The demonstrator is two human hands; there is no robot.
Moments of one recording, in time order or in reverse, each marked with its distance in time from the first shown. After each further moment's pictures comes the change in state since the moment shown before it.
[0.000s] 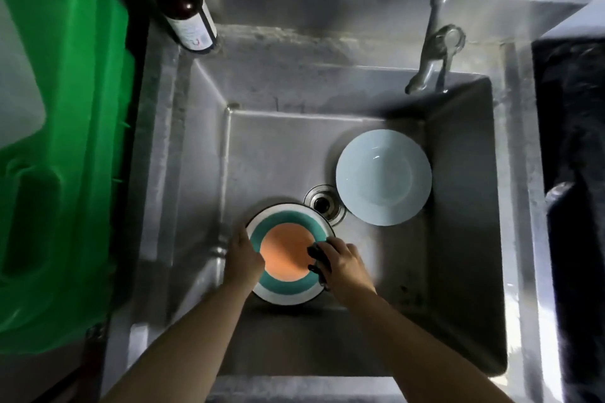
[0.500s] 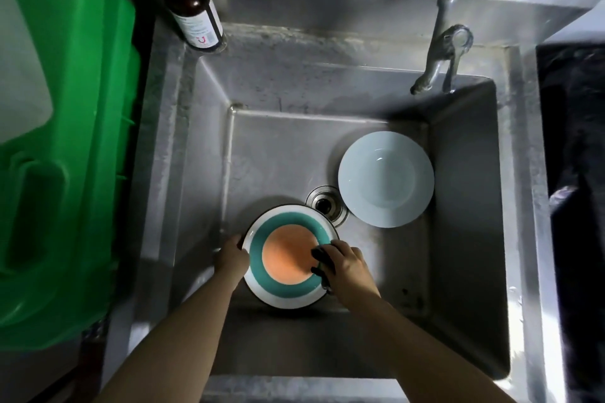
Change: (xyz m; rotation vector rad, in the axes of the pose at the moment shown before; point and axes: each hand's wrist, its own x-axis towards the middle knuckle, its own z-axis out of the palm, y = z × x) left_hand 0.018 -0.021 -0.012 -0.170 -0.067 -0.158; right_hand -0.002 0.006 0.004 0.017 -0.004 0.037
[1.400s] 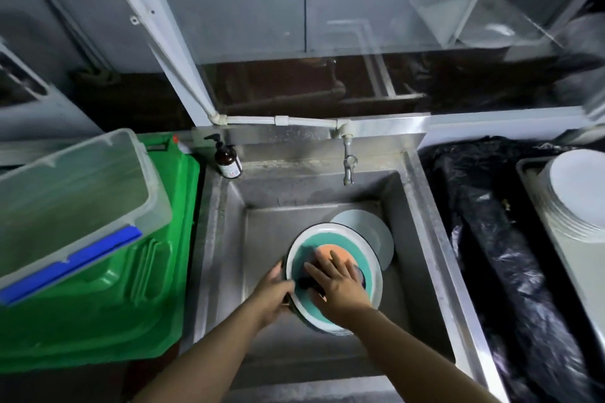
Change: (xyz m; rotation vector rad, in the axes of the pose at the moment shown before) left_hand -0.256 0.140 -0.098 -0.546 -0.463 0.254; right_hand -0.088 -0.116 -0.161 -0.236 0.110 -0.244
